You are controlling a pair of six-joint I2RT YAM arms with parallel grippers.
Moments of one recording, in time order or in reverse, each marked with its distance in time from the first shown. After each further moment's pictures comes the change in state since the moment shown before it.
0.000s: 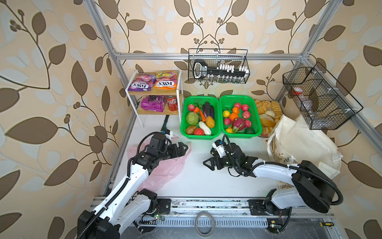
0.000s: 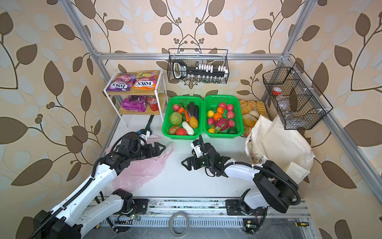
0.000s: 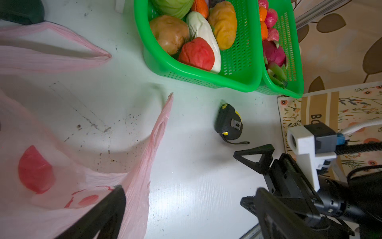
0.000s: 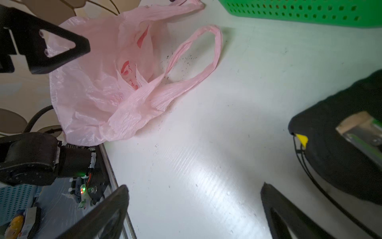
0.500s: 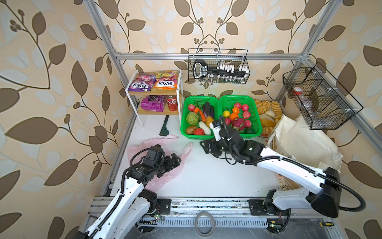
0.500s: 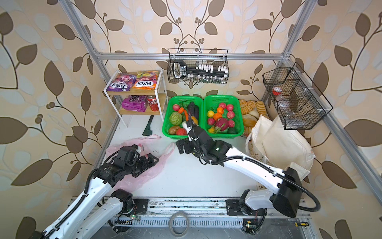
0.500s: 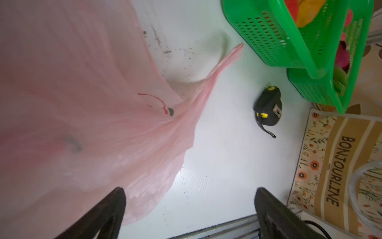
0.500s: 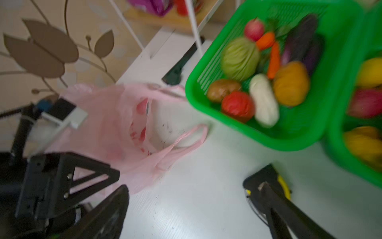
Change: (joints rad) left arm 0.000 -0.223 -0.146 -0.273 -0.134 -0.309; right arm 0.101 -0.165 0.583 -0.646 0.566 -0.077
